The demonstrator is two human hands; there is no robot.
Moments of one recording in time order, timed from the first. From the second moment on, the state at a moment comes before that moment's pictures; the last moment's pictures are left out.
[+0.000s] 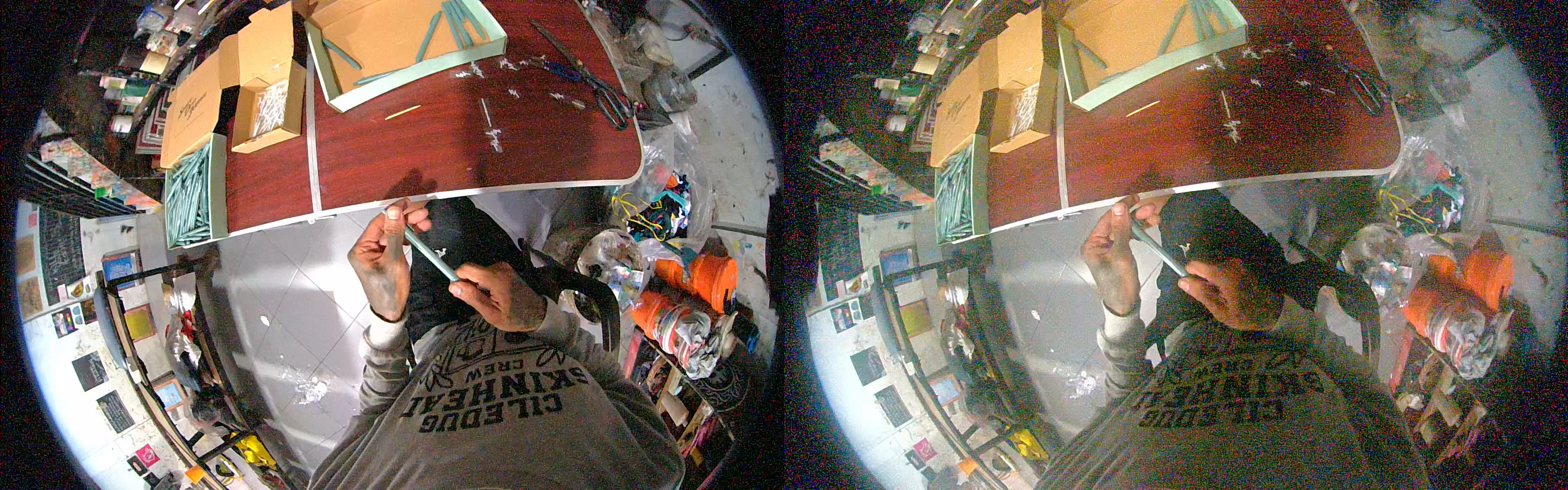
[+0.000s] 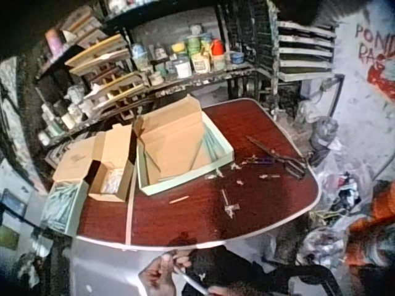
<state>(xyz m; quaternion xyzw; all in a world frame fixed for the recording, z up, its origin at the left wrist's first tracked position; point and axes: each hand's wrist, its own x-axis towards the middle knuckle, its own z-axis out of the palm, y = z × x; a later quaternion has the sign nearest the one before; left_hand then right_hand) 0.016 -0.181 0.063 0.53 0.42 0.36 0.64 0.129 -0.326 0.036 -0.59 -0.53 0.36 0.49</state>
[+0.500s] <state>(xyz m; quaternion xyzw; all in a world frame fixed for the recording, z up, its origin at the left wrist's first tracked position) 0.020 -0.188 0.058 0.48 0.41 0.41 0.66 0.146 -0.319 0.055 -0.49 -0.46 0.57 0.48</state>
